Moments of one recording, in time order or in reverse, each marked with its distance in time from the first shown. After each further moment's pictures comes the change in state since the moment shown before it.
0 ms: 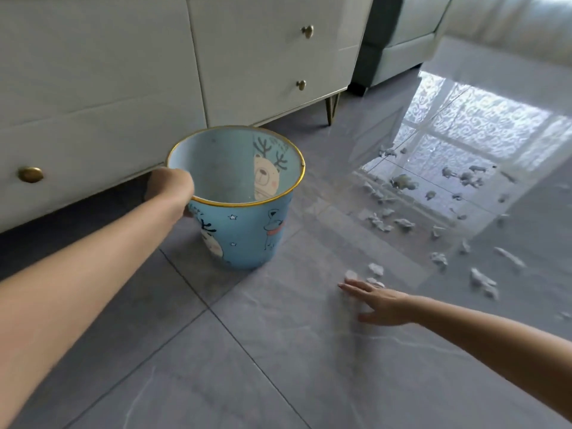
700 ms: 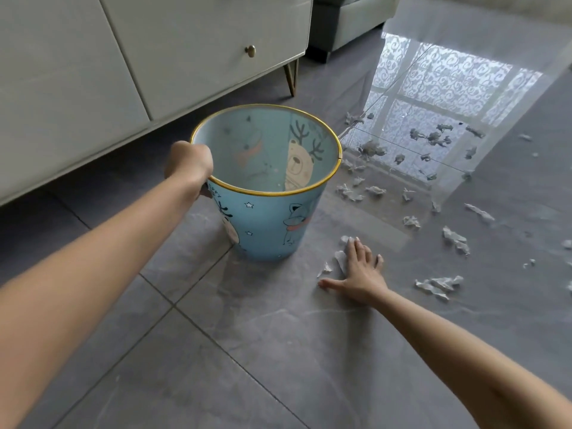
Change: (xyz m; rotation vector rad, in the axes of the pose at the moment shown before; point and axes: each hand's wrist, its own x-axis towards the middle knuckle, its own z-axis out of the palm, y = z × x) left_hand -0.041 0.027 0.084 0.021 -0.273 0.162; right_hand 0.014 0.006 0.052 0.338 0.431 0.494
